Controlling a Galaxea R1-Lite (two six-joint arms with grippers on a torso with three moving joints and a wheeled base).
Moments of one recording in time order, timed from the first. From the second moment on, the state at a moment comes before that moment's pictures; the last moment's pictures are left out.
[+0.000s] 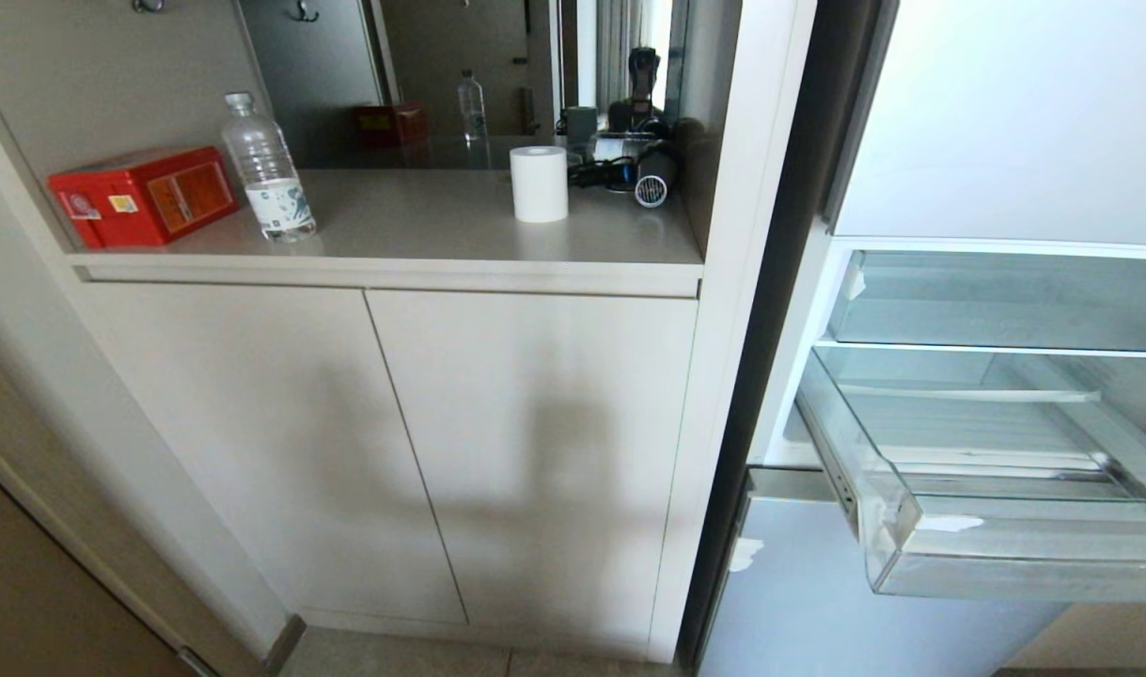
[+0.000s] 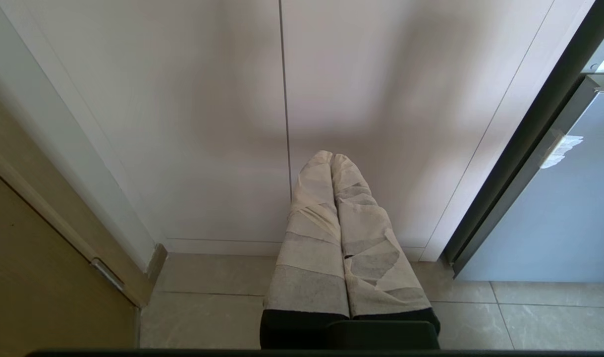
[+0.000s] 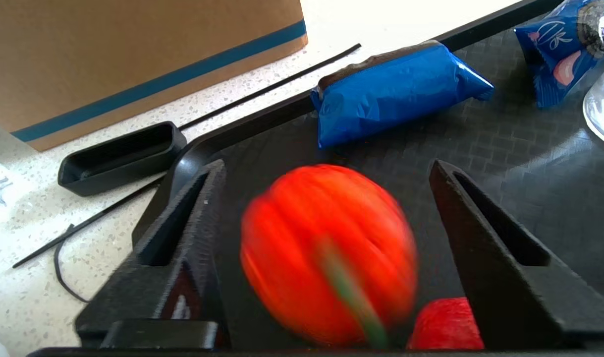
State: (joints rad) left arm 0.00 0.00 -0.05 0.12 0.01 0.01; right arm -2.12 2.67 -1.94 -0.41 0.16 0.20
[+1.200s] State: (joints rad) left arm 0.00 0.00 -0.05 0.12 0.01 0.01; right arm -2.15 2.34 -1.86 -0.35 0.19 0.39
